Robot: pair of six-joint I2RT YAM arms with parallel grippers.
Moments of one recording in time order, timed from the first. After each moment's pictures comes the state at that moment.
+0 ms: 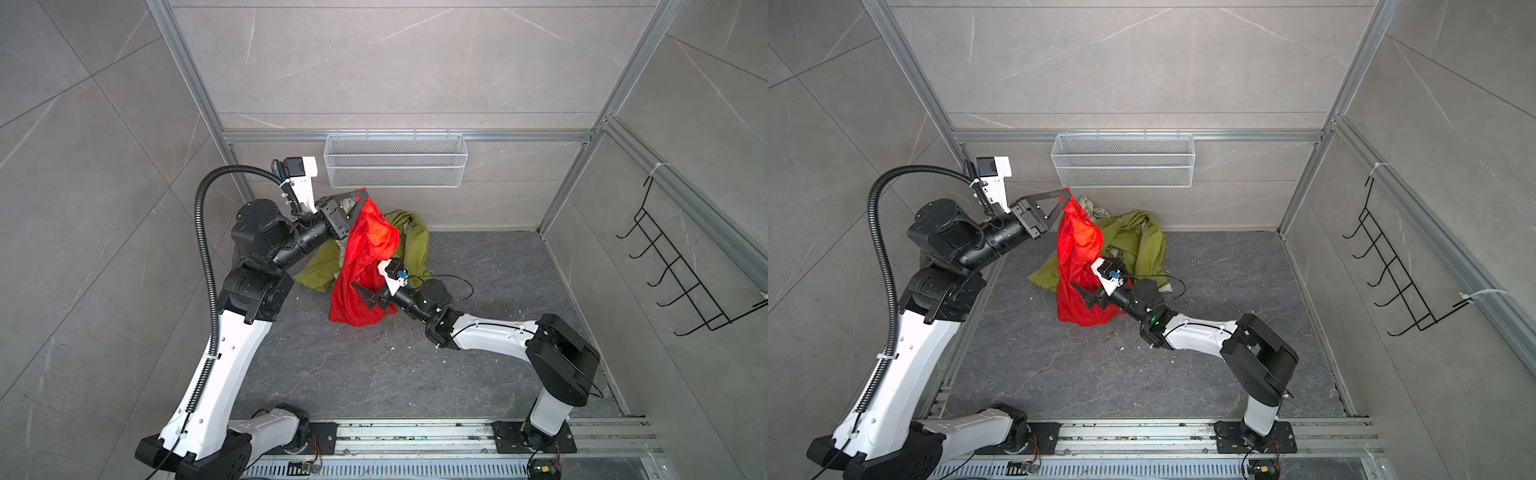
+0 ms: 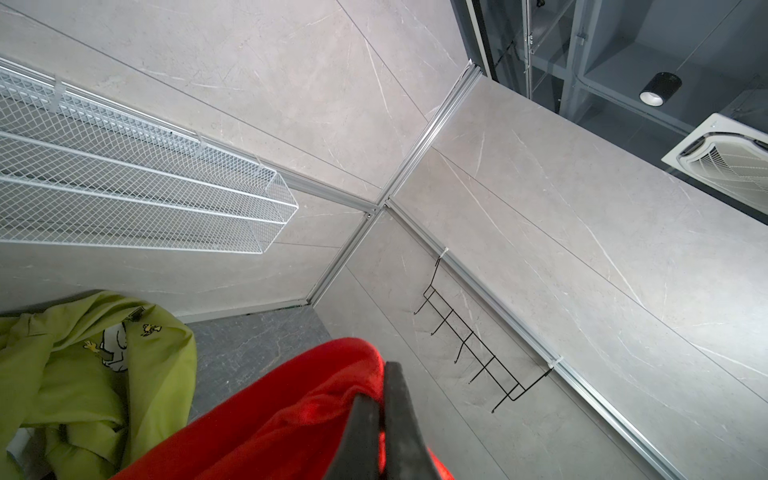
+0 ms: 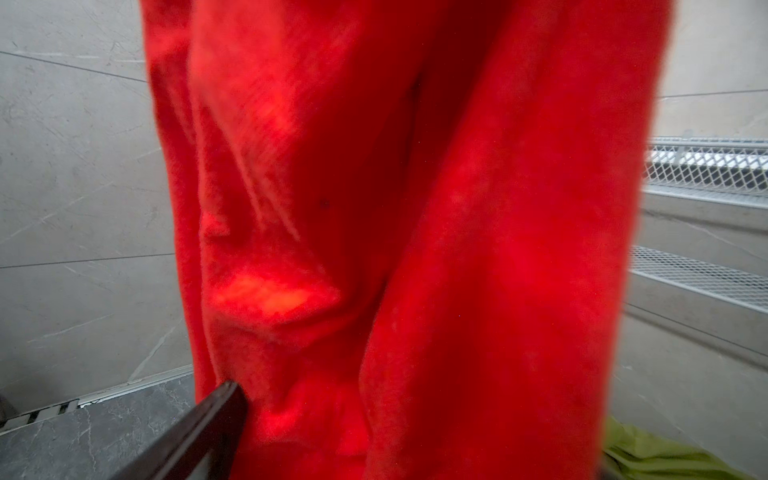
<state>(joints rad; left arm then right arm) -0.39 1.20 1.64 -0.27 0.48 -0.69 0.90 1.77 1.05 0.92 -0.07 -0.12</state>
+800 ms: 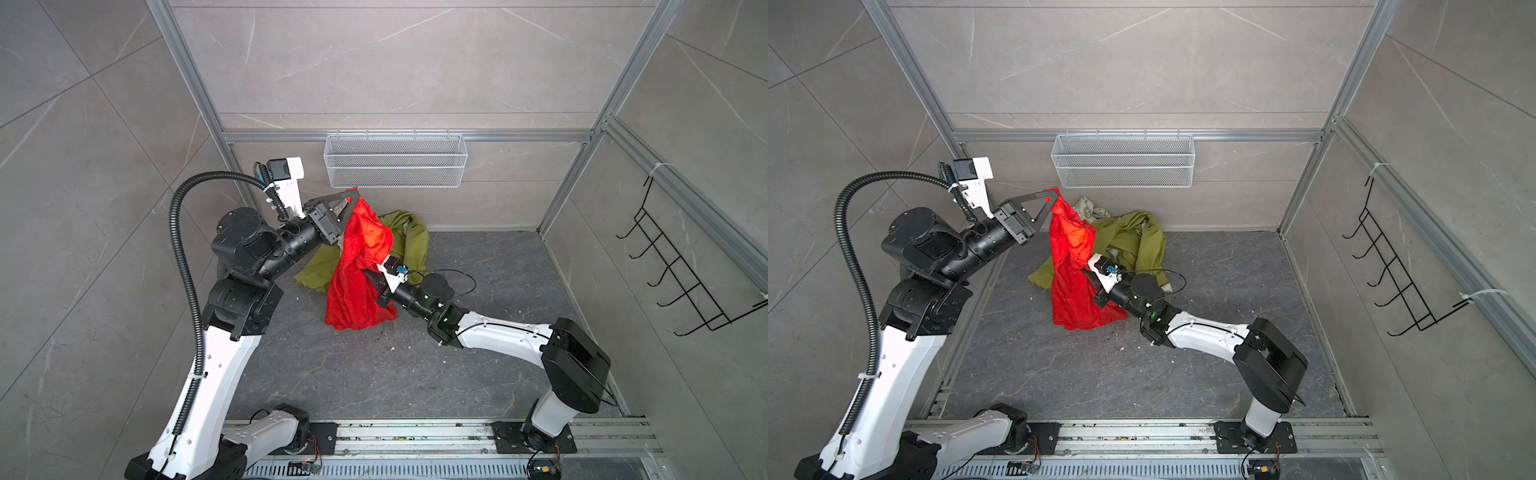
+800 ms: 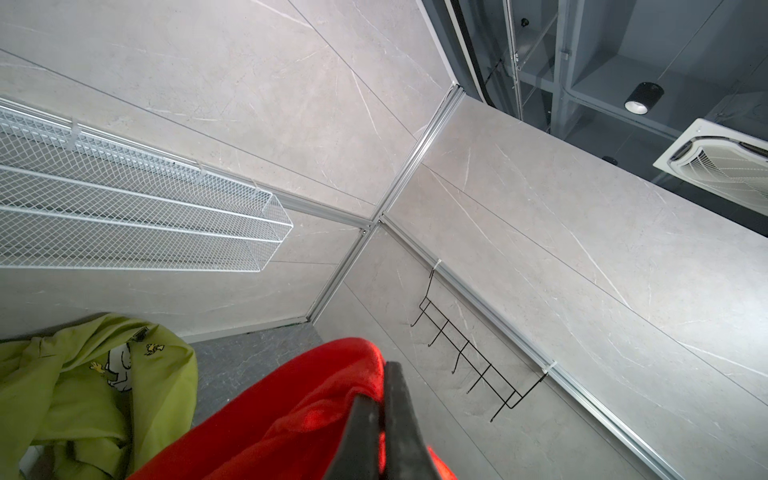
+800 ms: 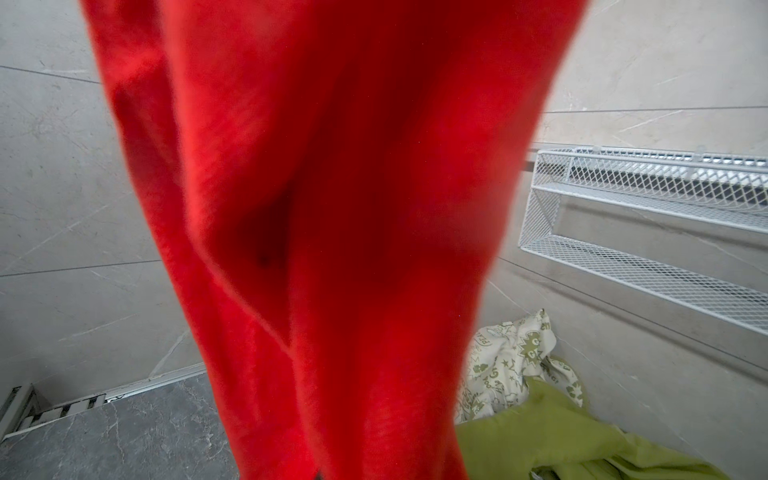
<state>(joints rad) -0.39 1.12 1.63 -0.28 0.44 -0.67 0.90 1.68 1.09 0.75 -0.10 -0.12</state>
